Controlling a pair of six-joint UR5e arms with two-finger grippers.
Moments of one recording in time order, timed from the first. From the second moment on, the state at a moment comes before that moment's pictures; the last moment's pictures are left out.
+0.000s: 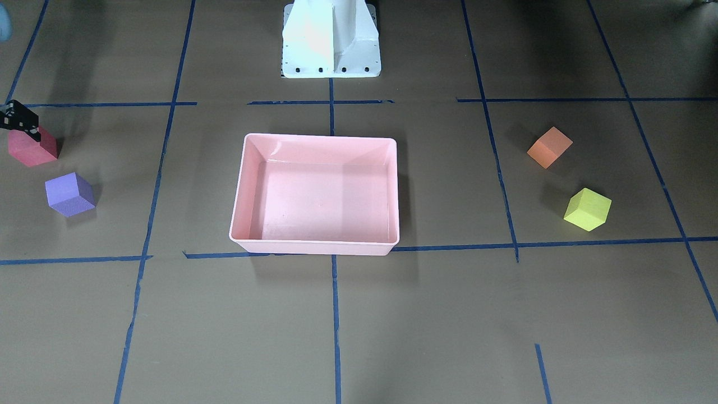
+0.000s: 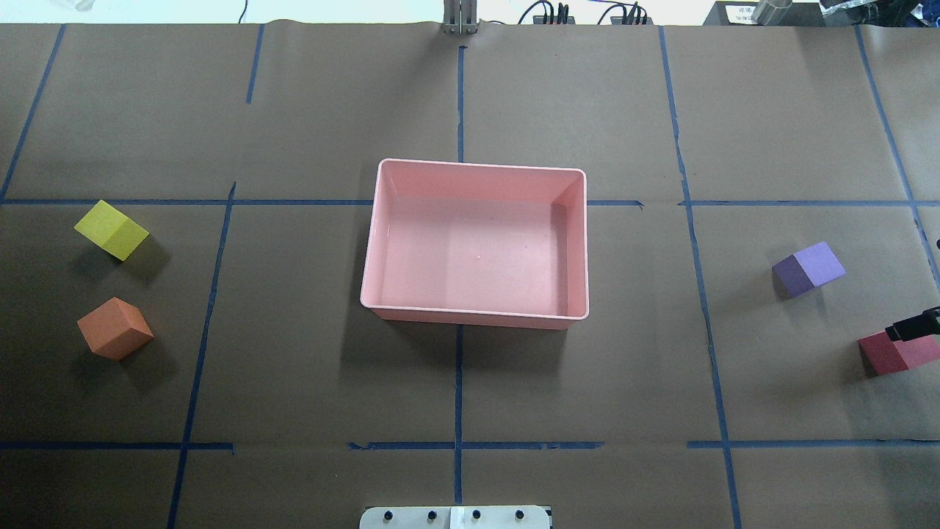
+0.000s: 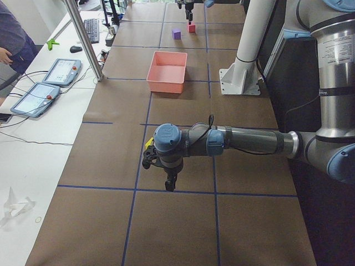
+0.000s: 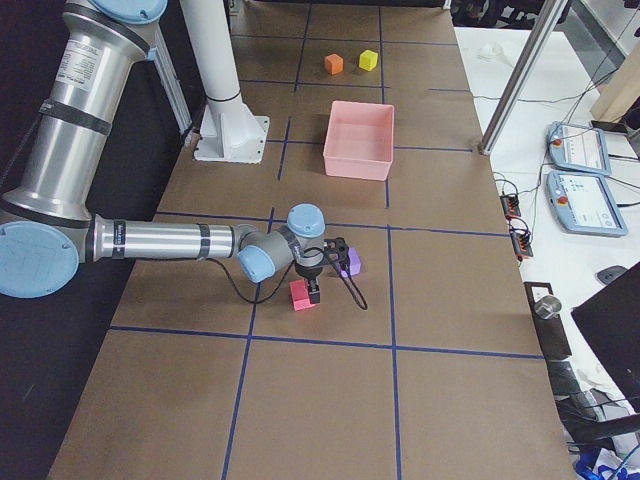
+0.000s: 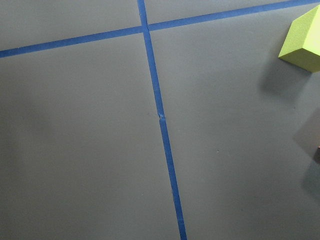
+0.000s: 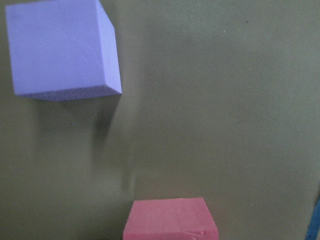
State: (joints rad) left arm -1.56 -1.39 -1.83 -1.44 -2.39 0.22; right arm 1.01 -1.91 1.79 -0.98 2.19 0.46
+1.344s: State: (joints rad) left arm -1.56 -1.39 -1.83 -1.44 -2.39 0.22; right arm 0.93 -1.90 1.75 -0.99 2.18 0.46
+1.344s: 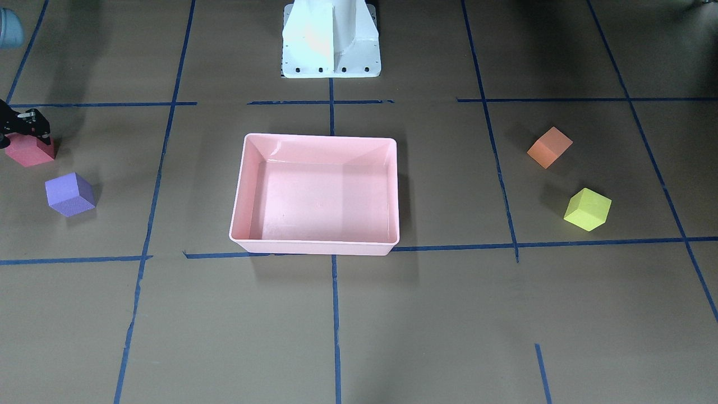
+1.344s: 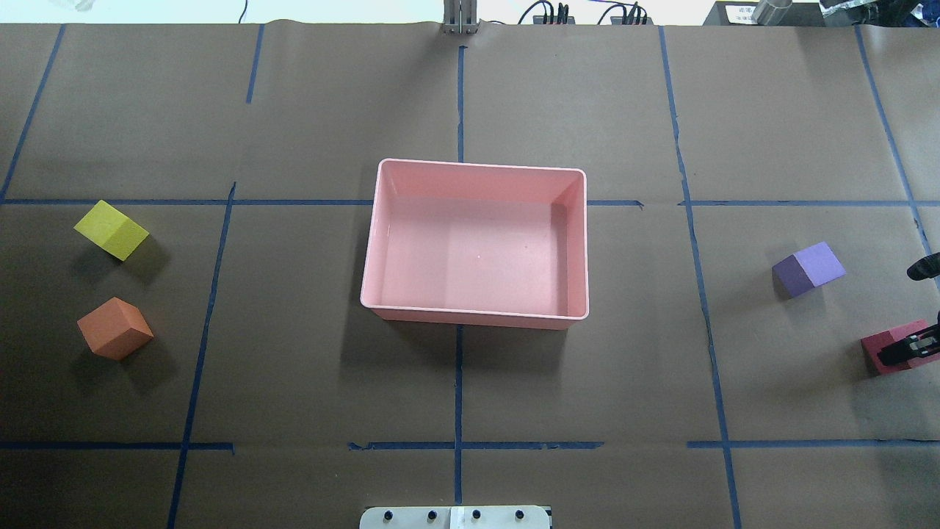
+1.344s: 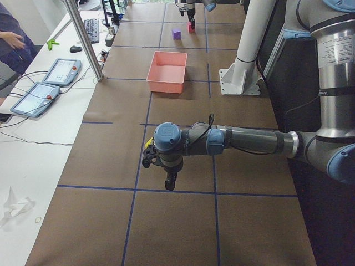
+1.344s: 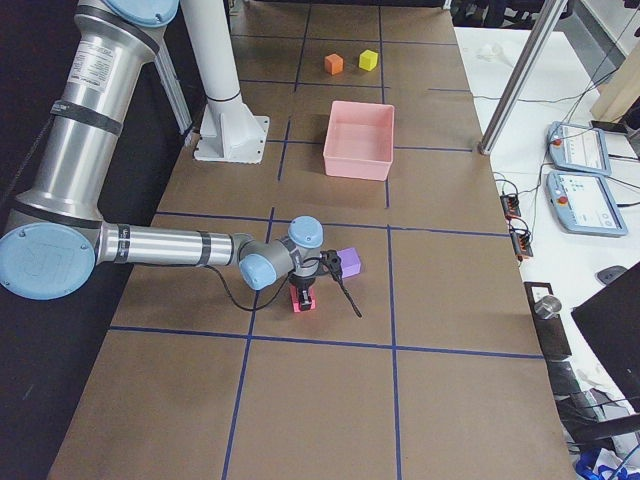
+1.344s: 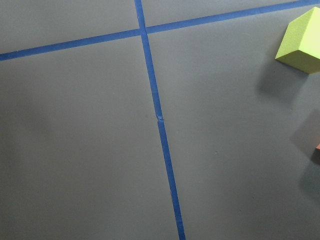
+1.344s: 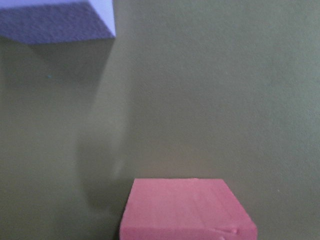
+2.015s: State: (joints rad) left arm -1.56 -1.39 -1.84 -1.44 -2.39 0.22; right arm 0.97 -1.56 1.98 -1.40 2.24 0.68
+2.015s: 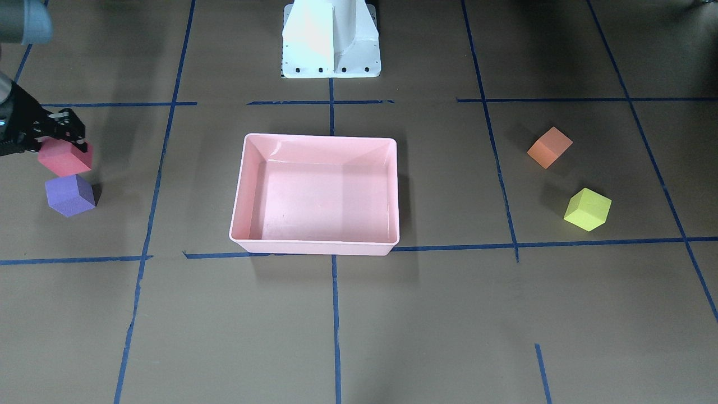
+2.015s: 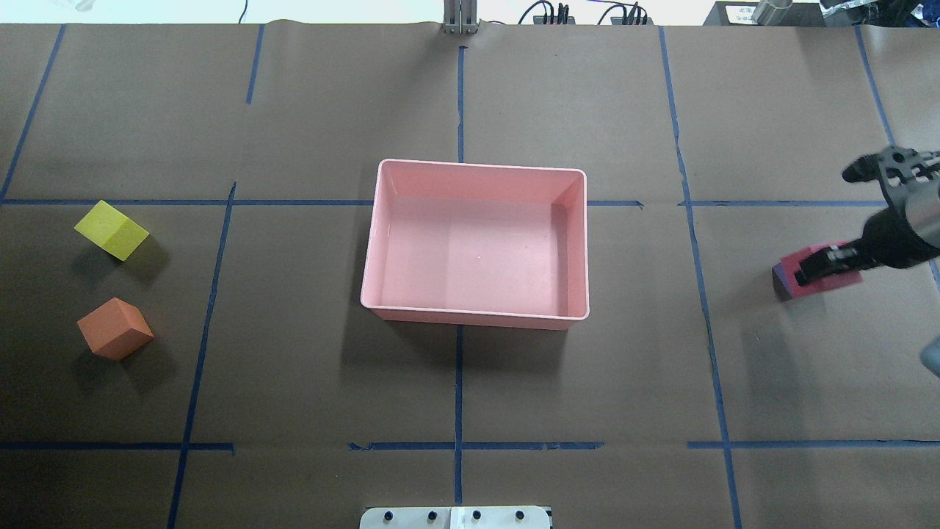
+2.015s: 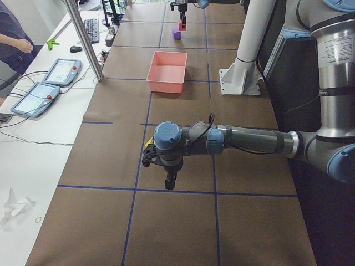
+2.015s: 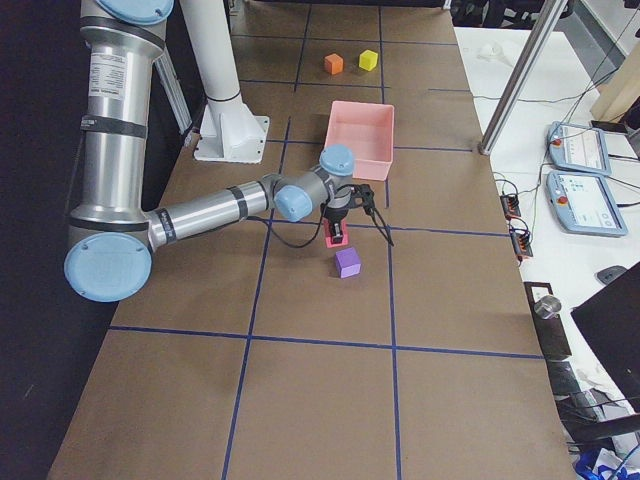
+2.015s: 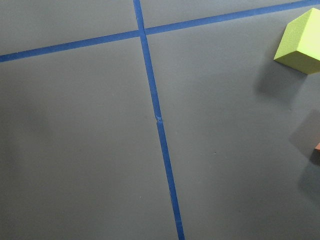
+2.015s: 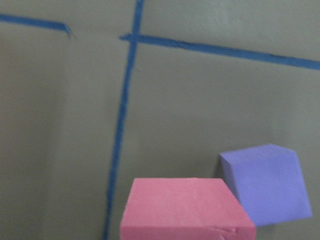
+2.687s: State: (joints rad) left arm -1.56 -1.39 -1.89 -1.44 -2.40 0.22; right arm 0.76 -0.91 1.84 -1.77 2.11 1.20
